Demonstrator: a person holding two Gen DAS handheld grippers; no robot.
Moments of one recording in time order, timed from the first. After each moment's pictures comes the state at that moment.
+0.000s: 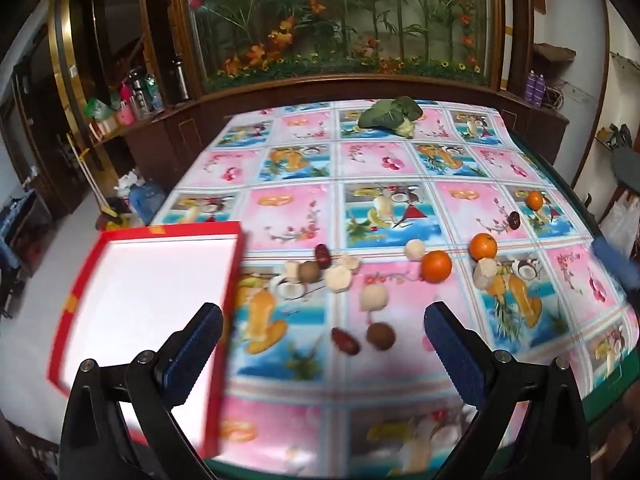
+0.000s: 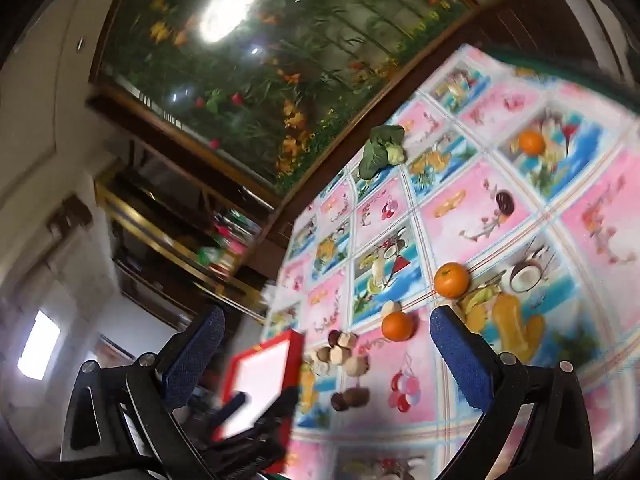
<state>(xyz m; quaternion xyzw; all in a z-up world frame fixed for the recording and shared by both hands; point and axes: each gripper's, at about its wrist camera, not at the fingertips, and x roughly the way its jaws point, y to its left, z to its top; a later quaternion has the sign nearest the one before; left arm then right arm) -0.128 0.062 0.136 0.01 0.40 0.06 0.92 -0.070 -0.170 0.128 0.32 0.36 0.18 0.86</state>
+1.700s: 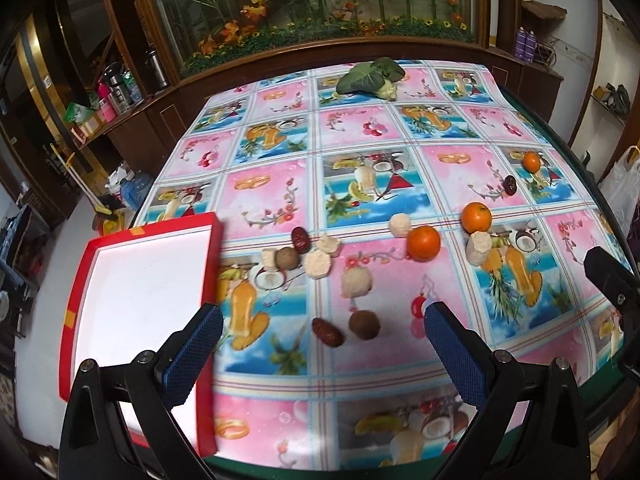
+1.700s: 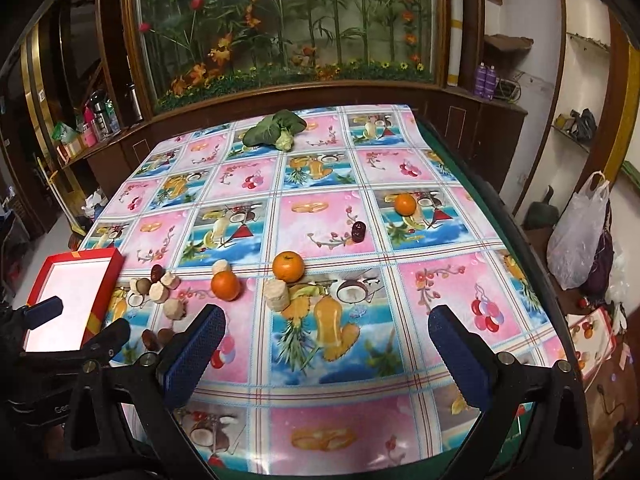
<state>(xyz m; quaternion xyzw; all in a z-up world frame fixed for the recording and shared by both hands) -0.085 0.017 0.119 0.04 0.46 0.05 0.89 -0.083 -0.159 0.125 0.01 0.45 -0.01 0.89</state>
